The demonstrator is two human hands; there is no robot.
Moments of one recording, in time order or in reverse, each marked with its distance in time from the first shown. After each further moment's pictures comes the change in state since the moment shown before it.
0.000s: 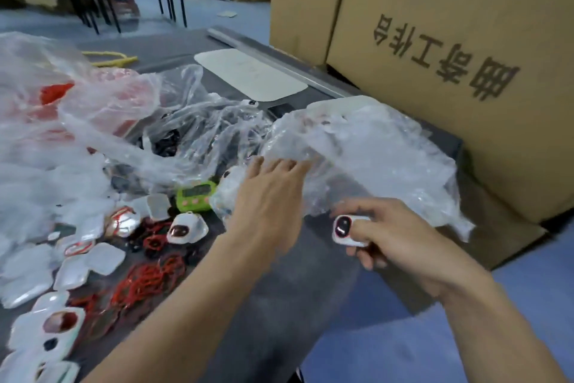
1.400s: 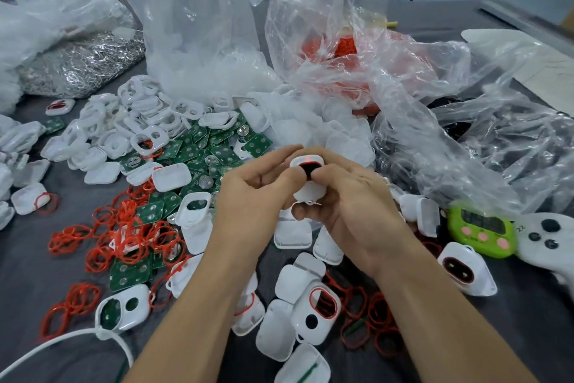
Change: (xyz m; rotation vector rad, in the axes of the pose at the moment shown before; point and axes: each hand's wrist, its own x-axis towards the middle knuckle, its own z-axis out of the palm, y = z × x) left_hand -0.172 -0.256 -0.014 -1.297 0.800 -0.876; right_hand 0.146 -0.095 0.352 0.569 -0.727 -0.167
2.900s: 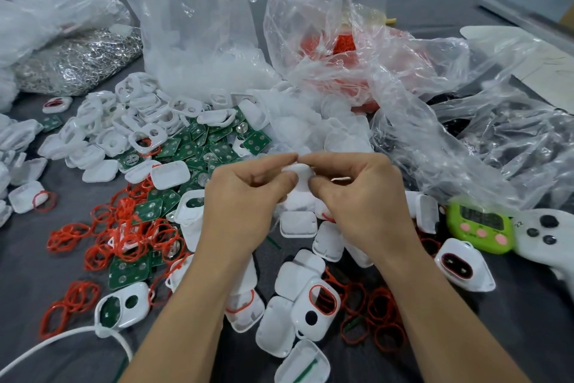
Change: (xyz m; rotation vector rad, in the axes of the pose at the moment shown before) left_hand 0.003 -0.004 -0.011 0.250 0.064 0.115; right_hand -0.006 0.000 -0.009 -0.712 0.317 -0.262
